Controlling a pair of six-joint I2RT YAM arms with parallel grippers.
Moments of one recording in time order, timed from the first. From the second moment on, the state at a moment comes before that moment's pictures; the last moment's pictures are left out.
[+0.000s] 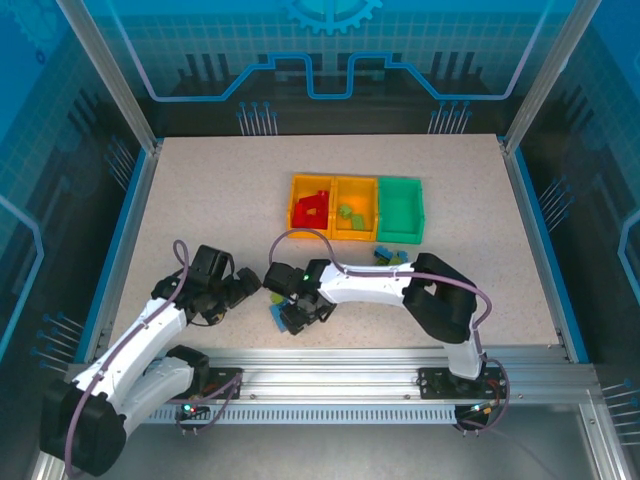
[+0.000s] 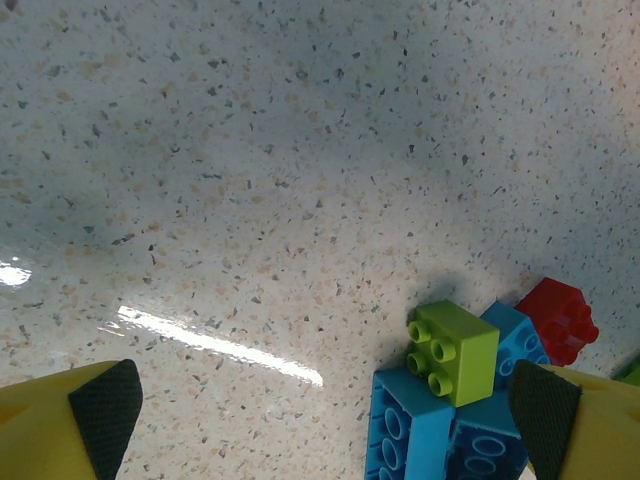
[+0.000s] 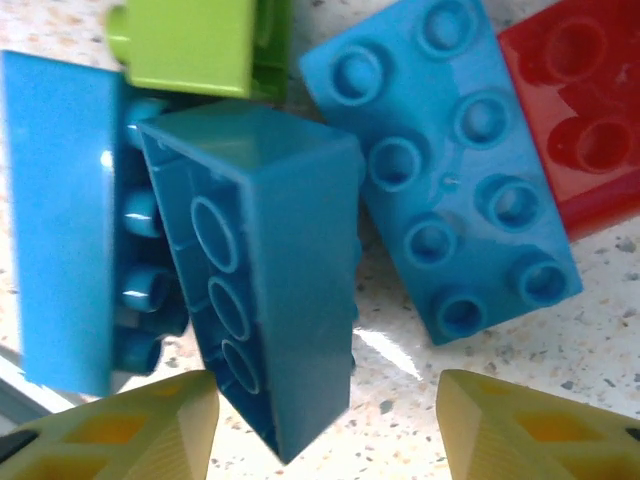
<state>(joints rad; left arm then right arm) -0.29 0.89 0.55 -0.78 0.09 -0.97 1.14 1.97 1.38 -0.81 0.01 0.49</state>
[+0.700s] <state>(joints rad) -0.29 0.89 0.52 -0.78 0.09 -0.97 1.12 1.92 1.33 -0.79 0.05 0.30</state>
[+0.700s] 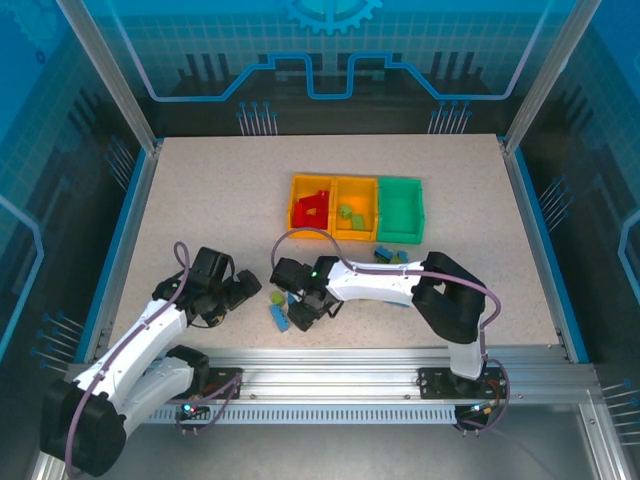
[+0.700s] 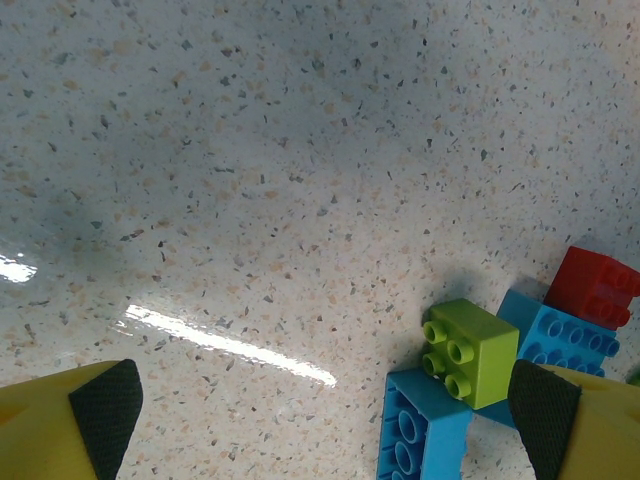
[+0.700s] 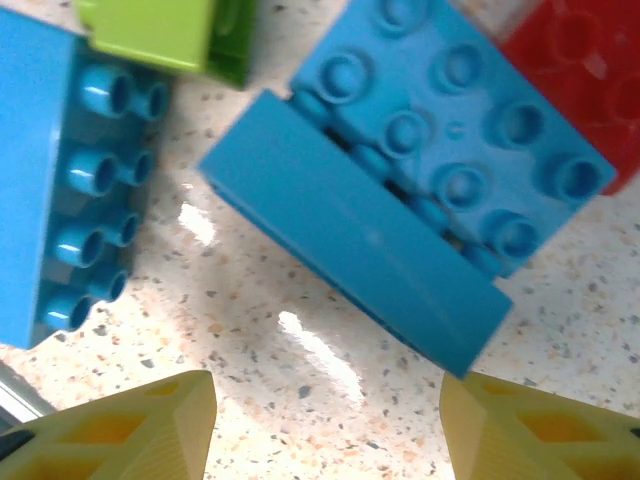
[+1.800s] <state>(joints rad) -0.29 0.87 0.49 -0.77 0.09 -0.97 1.11 2.08 1.50 -0.82 0.12 0.09</state>
